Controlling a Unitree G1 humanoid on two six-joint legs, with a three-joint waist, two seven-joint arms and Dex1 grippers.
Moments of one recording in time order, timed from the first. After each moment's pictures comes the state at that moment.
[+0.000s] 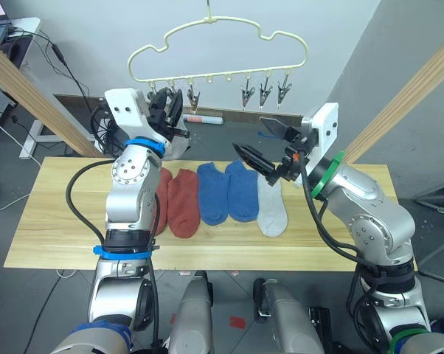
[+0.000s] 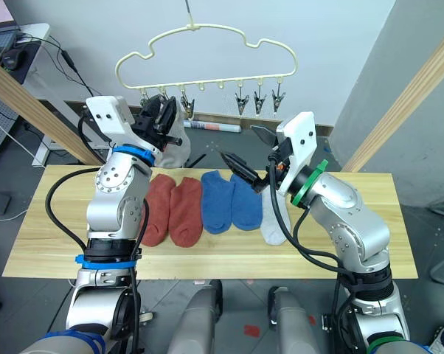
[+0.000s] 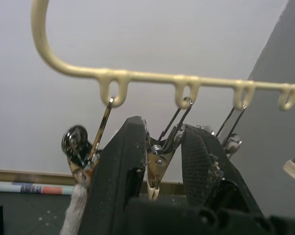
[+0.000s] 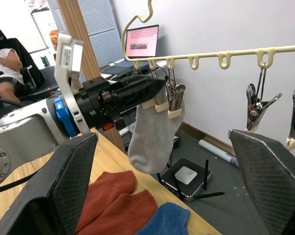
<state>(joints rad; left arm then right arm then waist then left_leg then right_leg) -0.69 0.28 0.14 0.12 -0.24 0.16 -0.21 -0.57 -0.30 0.06 -0.44 0.54 0.65 0.43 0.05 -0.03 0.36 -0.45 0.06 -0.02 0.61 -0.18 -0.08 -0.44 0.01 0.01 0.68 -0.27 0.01</state>
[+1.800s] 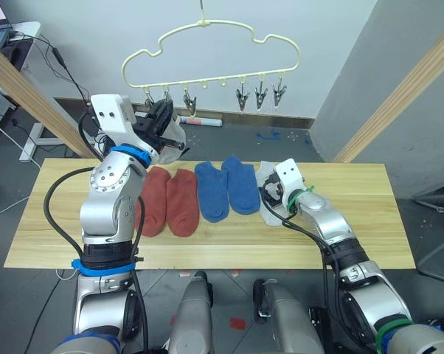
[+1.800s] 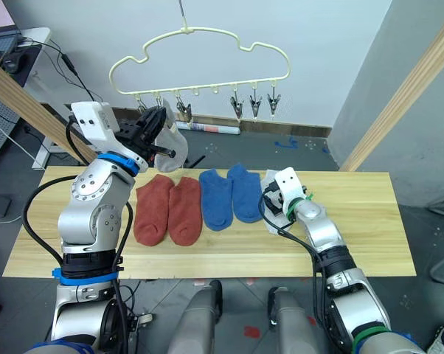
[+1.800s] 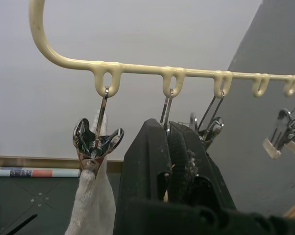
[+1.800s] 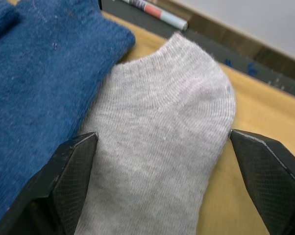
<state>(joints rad) -0.60 0.35 0.20 -0.07 -0.33 0.36 -0.30 -0.68 -0.19 0.17 0.54 -0.02 0.35 0.28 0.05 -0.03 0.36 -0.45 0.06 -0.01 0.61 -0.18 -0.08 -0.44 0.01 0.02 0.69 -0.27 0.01</state>
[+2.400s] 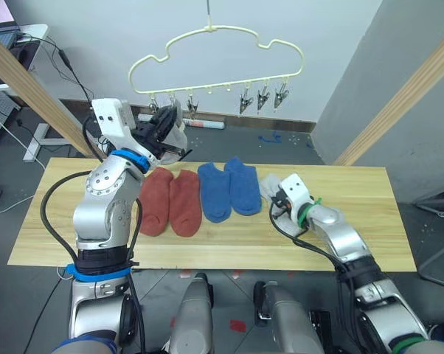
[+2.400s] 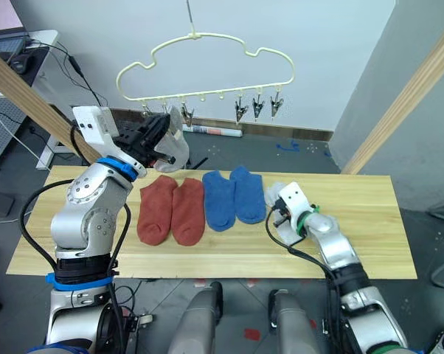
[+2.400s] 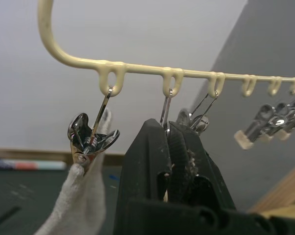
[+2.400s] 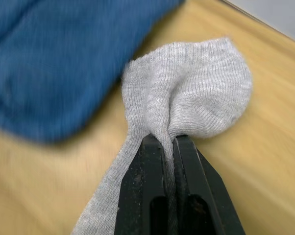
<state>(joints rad) -0.58 0.36 0.26 -0.13 -0.53 0.55 -0.36 -0.42 -0.34 0.19 0.23 -0.02 0.38 0.48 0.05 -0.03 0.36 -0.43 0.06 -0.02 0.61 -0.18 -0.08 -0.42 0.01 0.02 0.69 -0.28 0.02</state>
